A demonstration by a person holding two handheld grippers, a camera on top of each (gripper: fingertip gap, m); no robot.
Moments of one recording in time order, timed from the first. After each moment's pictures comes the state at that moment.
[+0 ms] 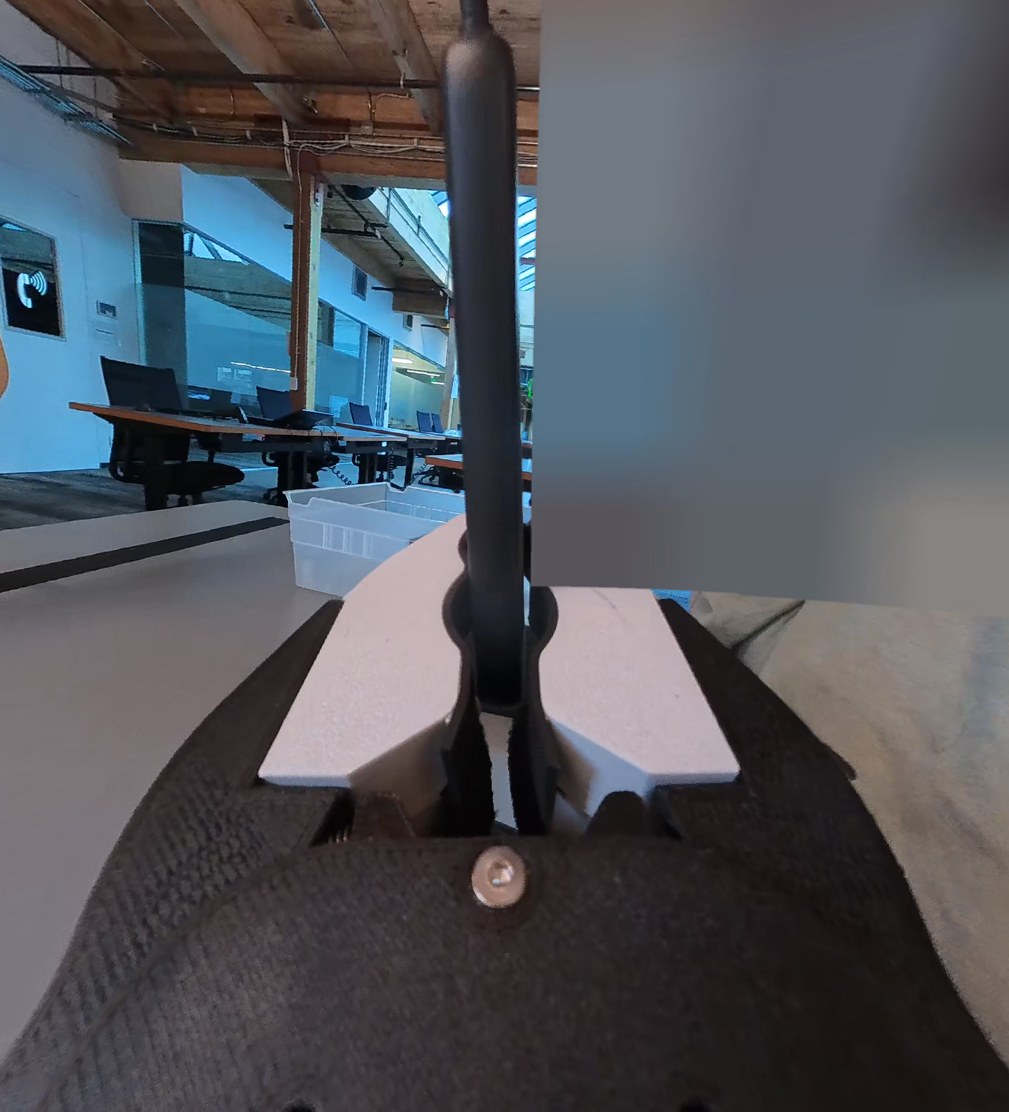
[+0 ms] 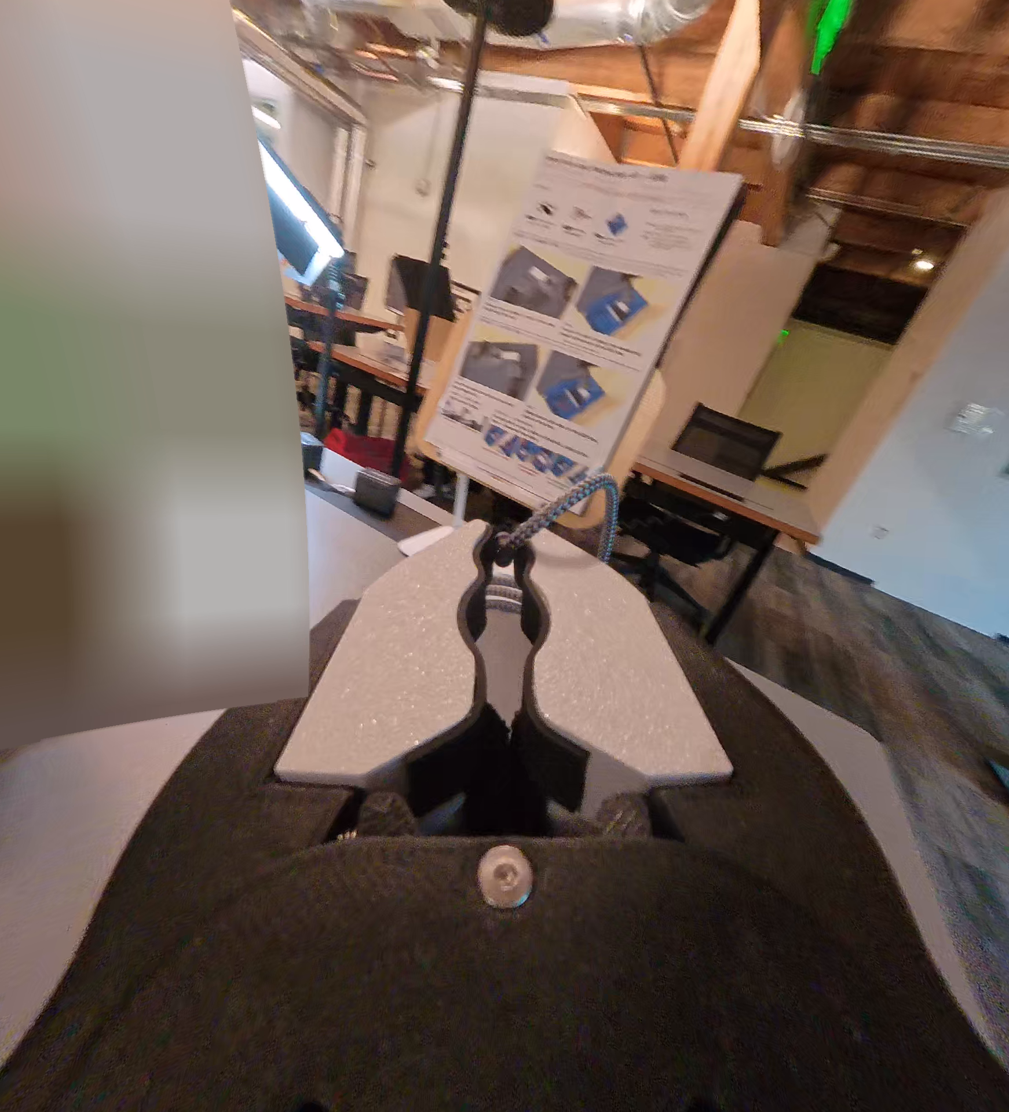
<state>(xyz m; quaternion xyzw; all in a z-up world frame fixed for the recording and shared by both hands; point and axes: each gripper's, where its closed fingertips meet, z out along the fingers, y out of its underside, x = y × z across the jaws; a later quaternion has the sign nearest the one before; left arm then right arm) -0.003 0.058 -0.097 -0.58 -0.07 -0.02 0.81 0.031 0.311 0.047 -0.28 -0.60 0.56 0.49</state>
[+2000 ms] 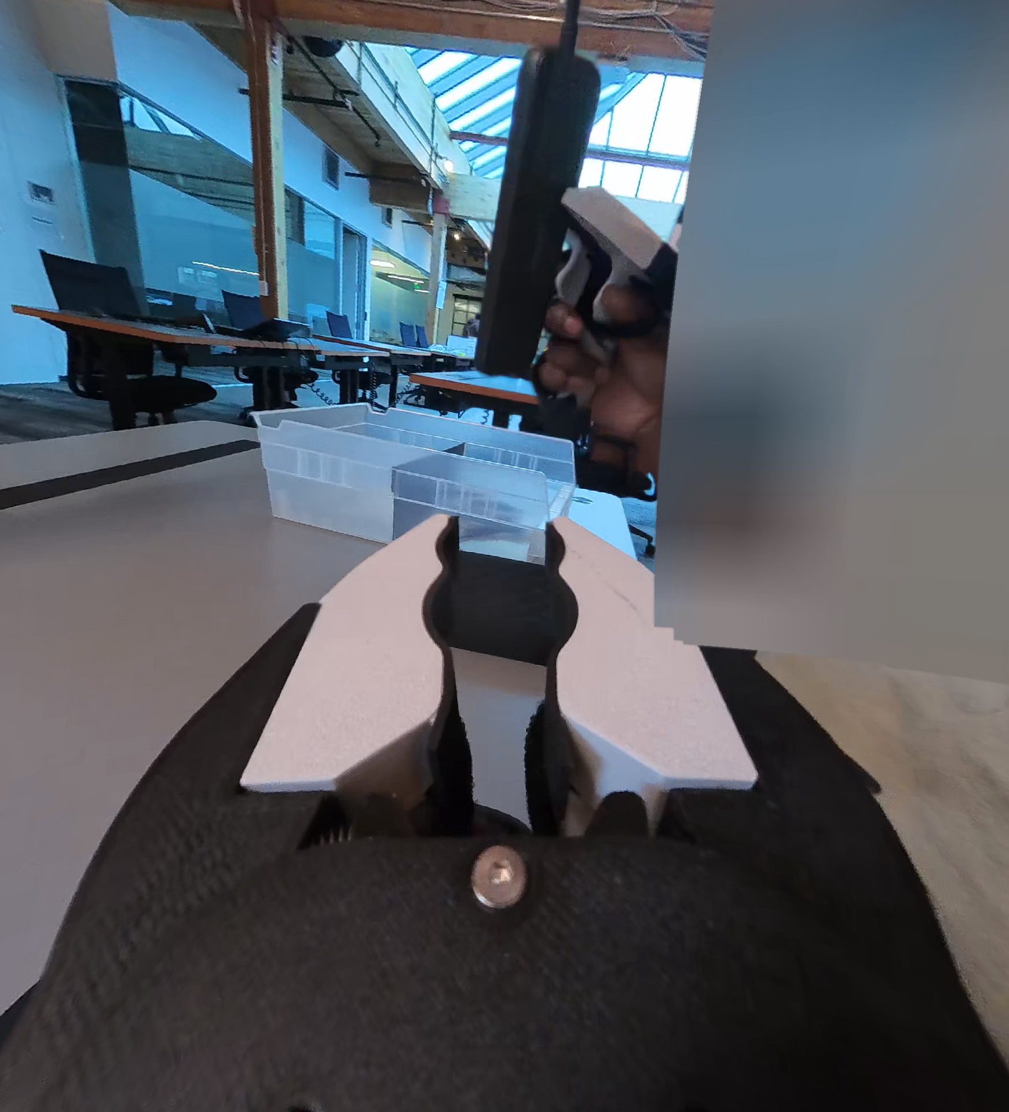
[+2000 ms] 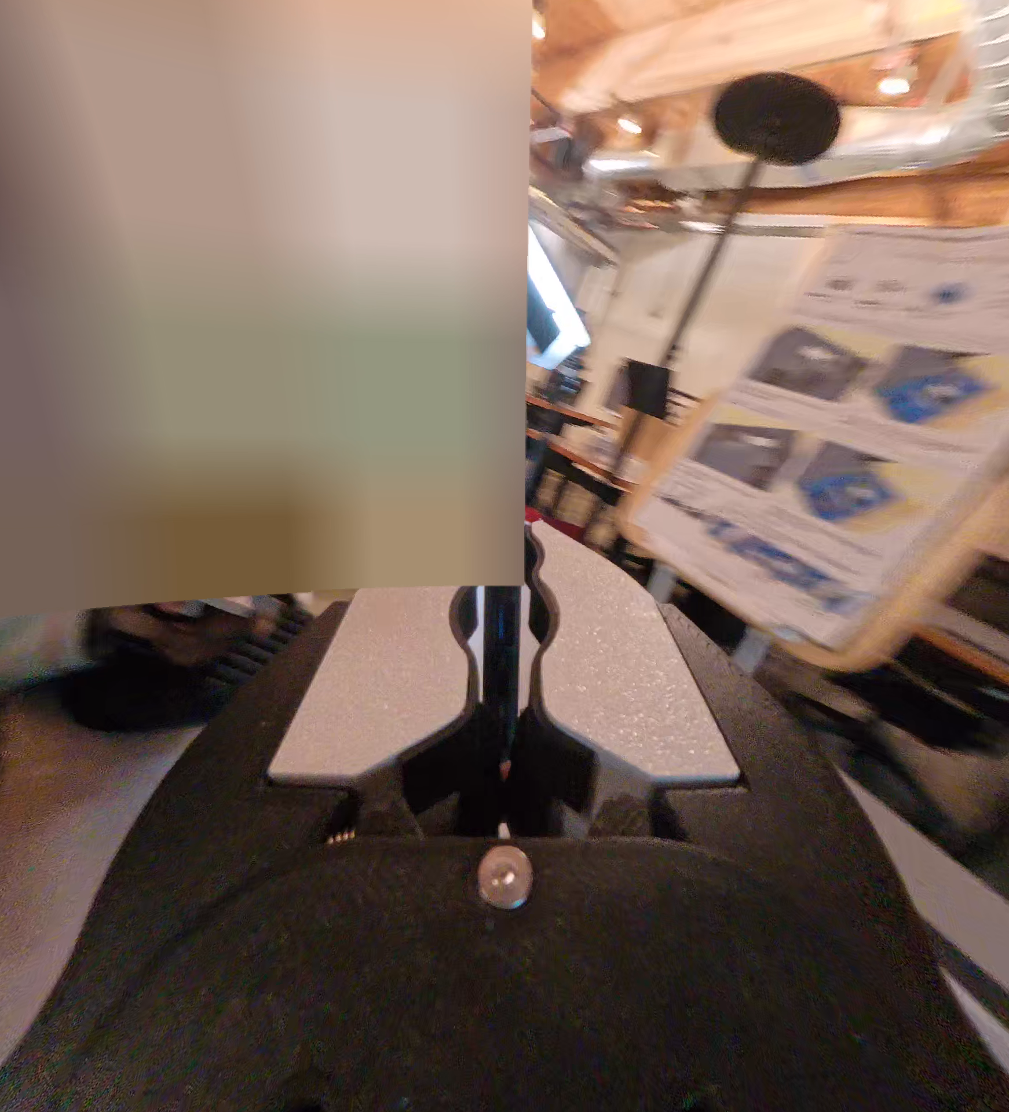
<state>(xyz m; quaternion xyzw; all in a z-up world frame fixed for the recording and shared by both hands) 0.003 0.075 -0.120 -0.64 -0.07 -0.04 0.77 -0.002 0.190 0.001 -0.11 -0.63 0.67 0.37</state>
